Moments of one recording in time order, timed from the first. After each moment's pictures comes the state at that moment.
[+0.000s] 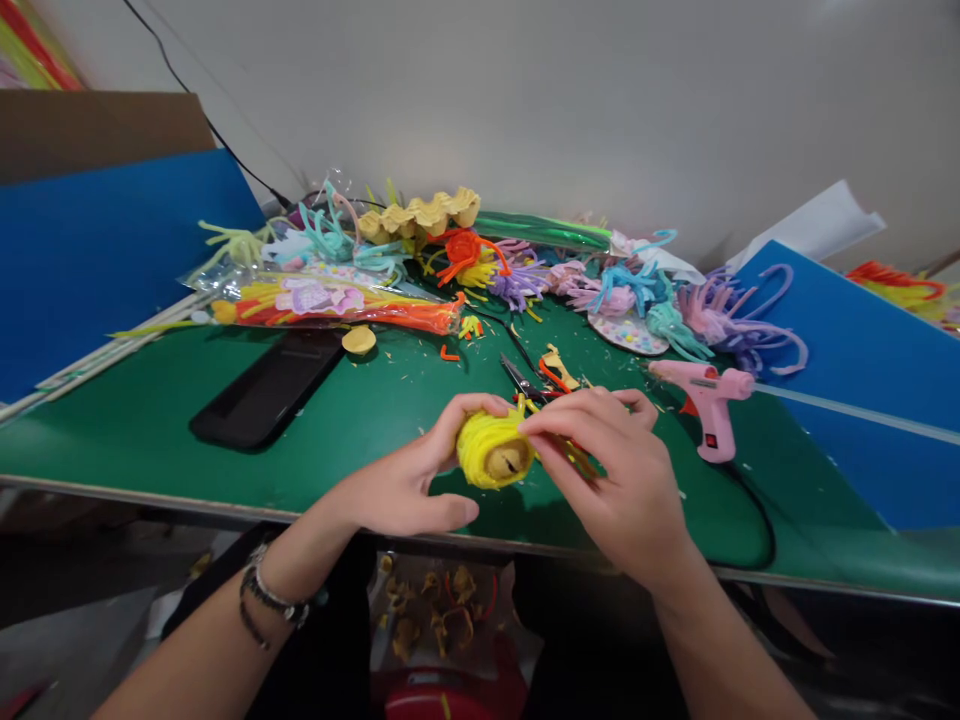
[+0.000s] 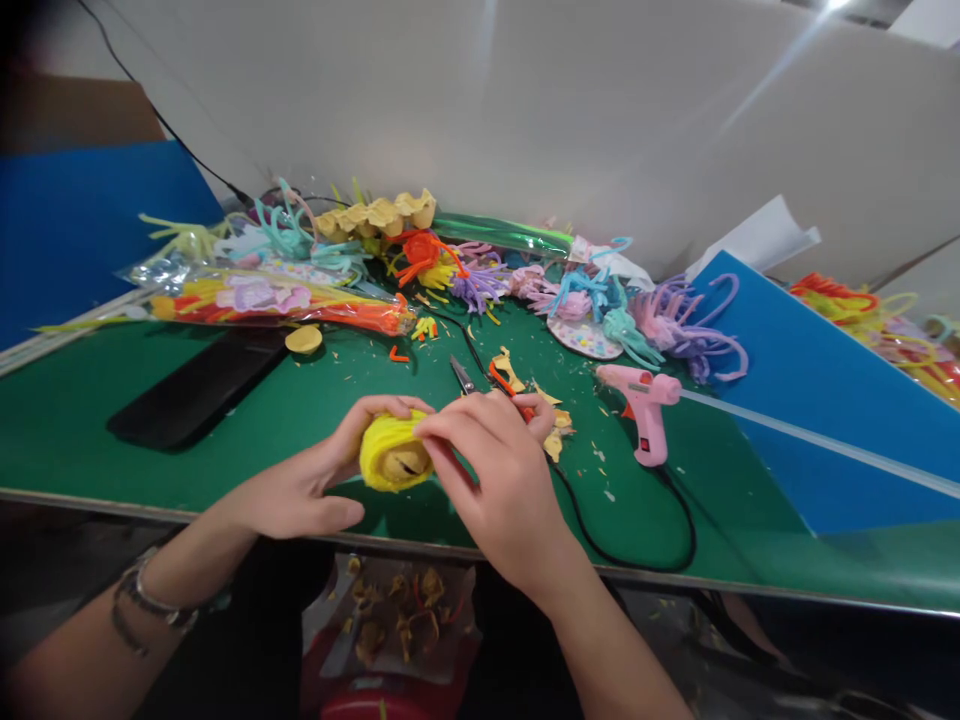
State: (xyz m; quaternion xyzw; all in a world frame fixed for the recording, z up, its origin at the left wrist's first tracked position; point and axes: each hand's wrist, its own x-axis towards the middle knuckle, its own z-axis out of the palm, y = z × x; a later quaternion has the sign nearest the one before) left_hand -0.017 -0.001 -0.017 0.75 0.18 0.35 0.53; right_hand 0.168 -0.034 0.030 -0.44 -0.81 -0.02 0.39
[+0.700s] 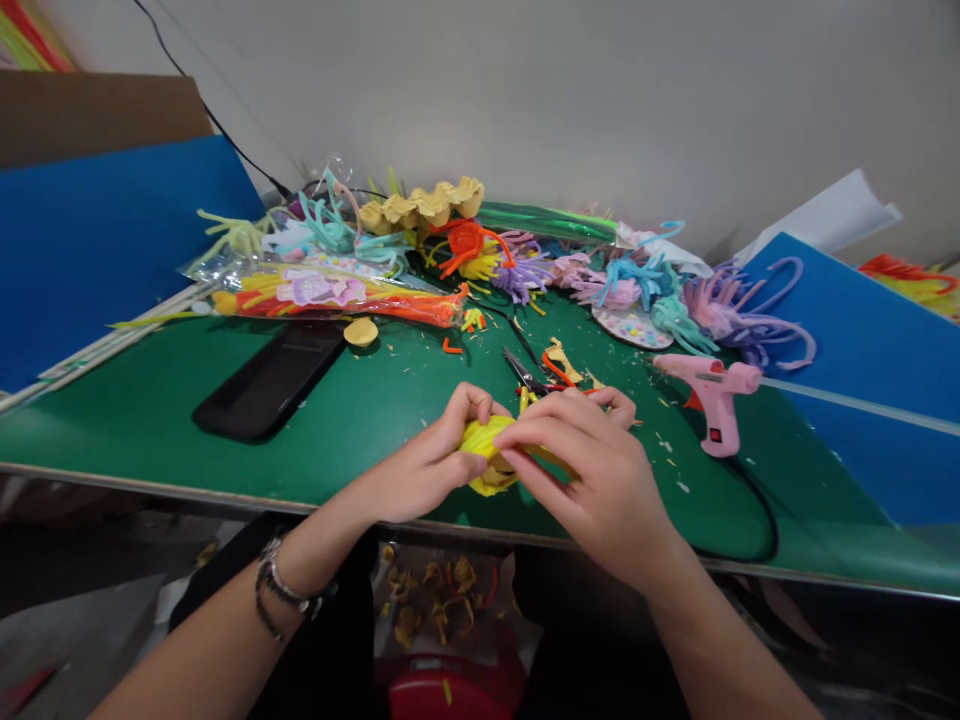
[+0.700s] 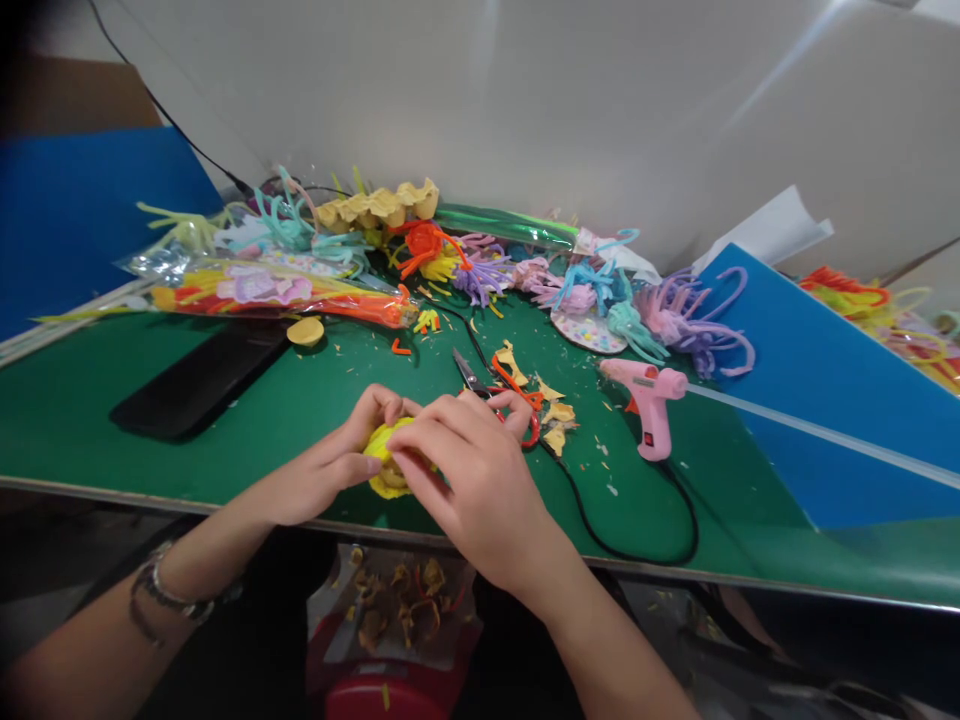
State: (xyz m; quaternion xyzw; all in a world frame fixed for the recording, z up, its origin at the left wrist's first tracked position) left_hand -0.006 -0.005 -0.011 0.68 0.25 0.33 0.60; right_hand 0.158 -0.035 0.029 -0.40 -0.85 0.02 0.35
